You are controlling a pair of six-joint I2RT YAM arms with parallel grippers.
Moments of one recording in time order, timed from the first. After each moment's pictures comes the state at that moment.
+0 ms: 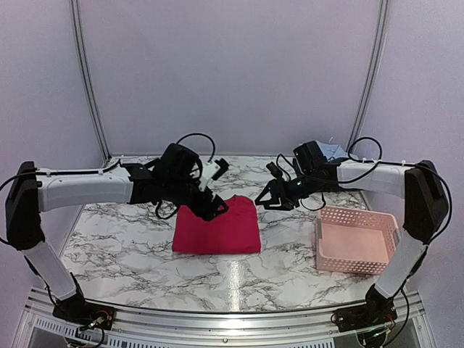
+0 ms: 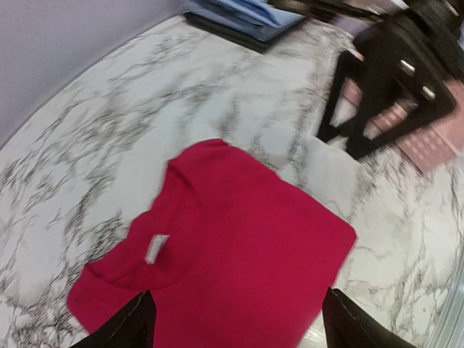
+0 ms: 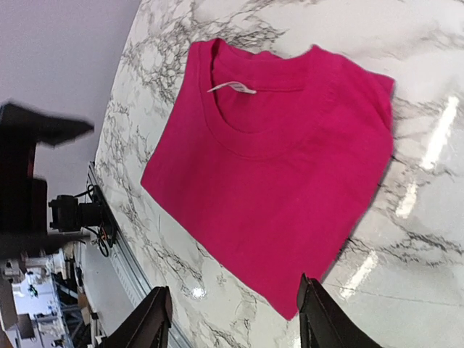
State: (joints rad) left arm -0.78 1.67 1.24 -0.26 0.10 -0.02; right arm 0.50 1.74 1.24 -0.41 -0.72 0.41
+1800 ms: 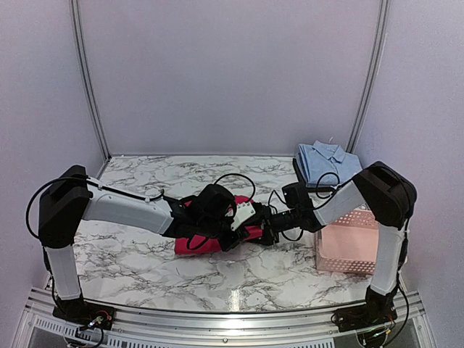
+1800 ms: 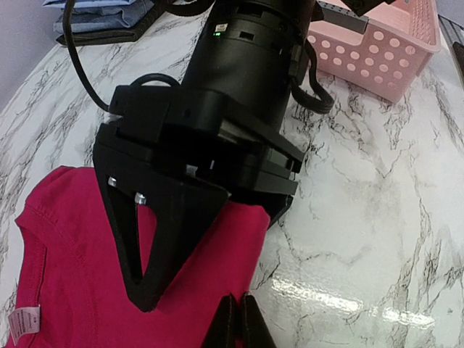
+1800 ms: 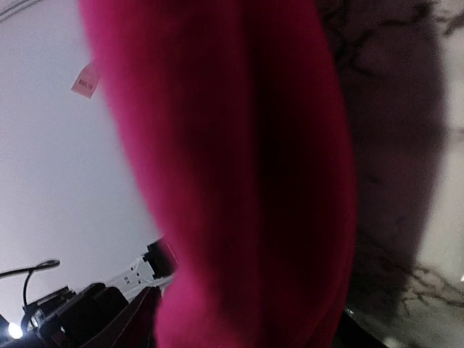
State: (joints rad) left arm -1.04 1.93 1.22 0.00 0.07 0.17; right arm 0.55 1.99 0.88 0.42 -0.90 1.28
